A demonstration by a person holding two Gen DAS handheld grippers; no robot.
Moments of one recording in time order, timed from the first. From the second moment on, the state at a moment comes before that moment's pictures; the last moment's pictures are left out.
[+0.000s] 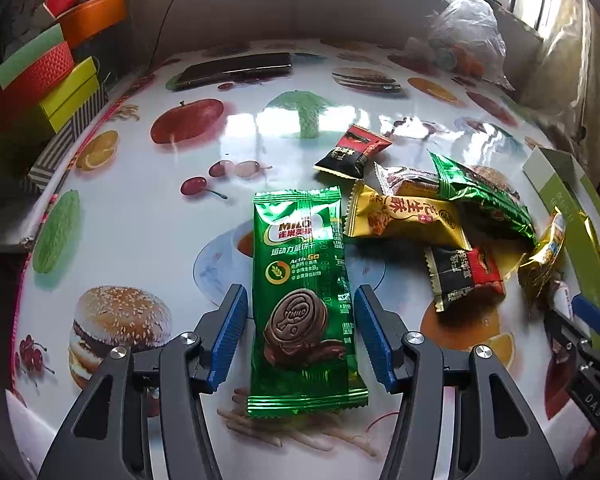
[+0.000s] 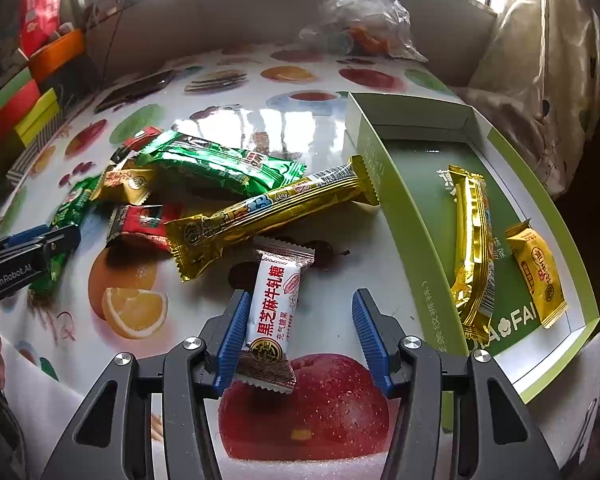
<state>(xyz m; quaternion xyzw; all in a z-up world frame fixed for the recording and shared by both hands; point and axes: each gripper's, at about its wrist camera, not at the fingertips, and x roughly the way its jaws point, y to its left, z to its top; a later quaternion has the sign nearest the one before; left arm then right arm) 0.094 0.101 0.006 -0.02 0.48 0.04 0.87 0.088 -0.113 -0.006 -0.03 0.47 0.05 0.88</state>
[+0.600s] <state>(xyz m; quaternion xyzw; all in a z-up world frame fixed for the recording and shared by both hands) 0.090 0.101 0.006 -0.02 0.47 0.04 0.88 0.084 -0.109 -0.004 -0.03 0.46 0.06 0.89</state>
